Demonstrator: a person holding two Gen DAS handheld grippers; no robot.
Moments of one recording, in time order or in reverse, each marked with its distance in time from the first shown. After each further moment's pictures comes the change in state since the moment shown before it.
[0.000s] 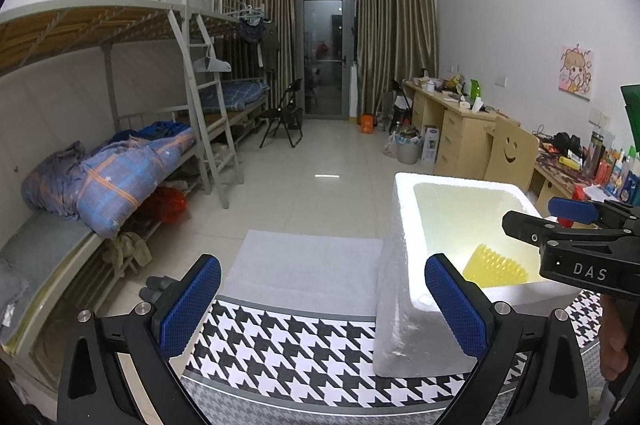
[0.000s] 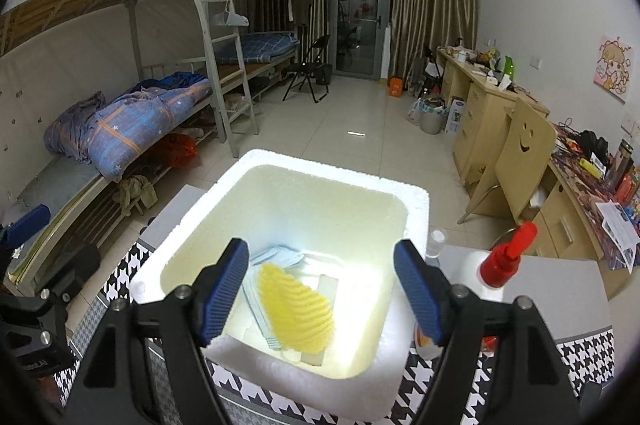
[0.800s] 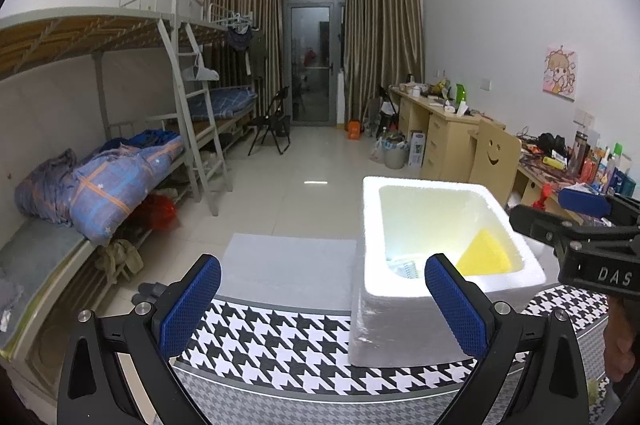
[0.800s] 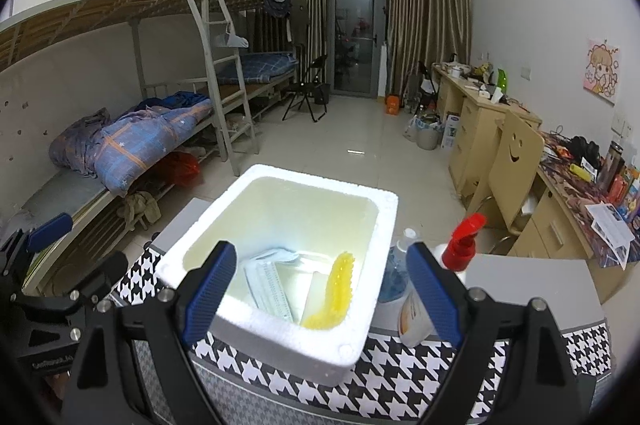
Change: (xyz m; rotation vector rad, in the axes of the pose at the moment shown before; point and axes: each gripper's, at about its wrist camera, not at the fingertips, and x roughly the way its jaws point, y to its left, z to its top) left arm -0.032 -0.018 -0.001 0.021 -0.030 -0.041; right arm -0.044 -0.009 -0.010 0.008 -0.077 0.000
